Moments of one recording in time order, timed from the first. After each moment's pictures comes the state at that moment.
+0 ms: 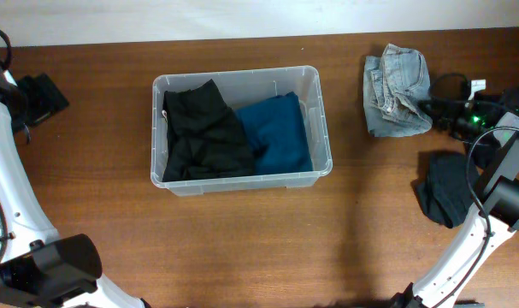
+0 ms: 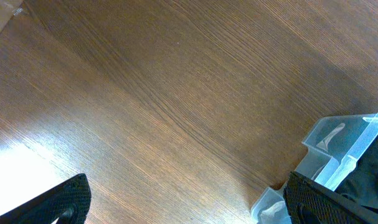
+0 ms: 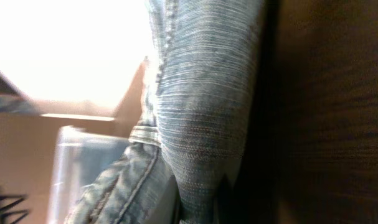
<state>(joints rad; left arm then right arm) 0.37 1.87 2.21 -1.50 -0.12 -0.27 -0.62 2.46 1.78 -0.57 -1.26 0.03</state>
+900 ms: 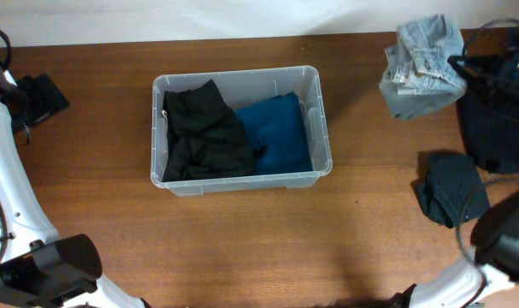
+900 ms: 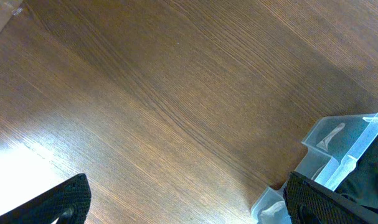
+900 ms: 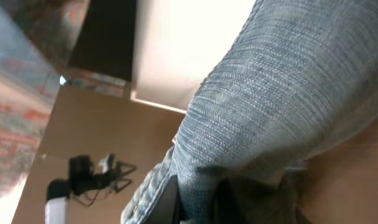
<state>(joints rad) 0.37 1.87 2.21 -1.50 -0.12 -0.27 -0.58 1.91 1.84 -0.99 -1.44 0.13</state>
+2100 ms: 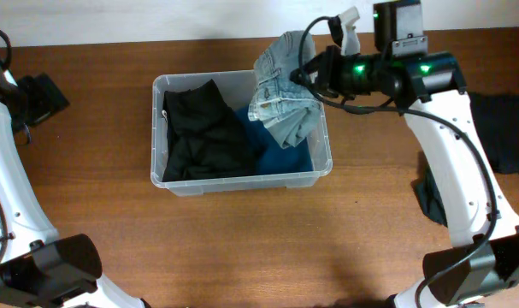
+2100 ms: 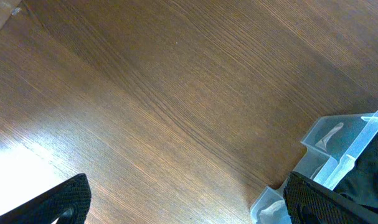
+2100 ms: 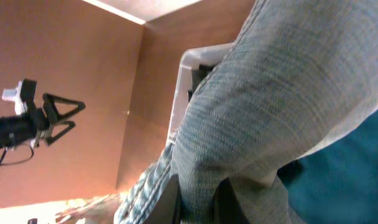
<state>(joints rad) 0.37 1.87 2.21 -1.50 -0.11 -0.27 0.19 1.75 1.84 -0.87 -0.77 0.49</state>
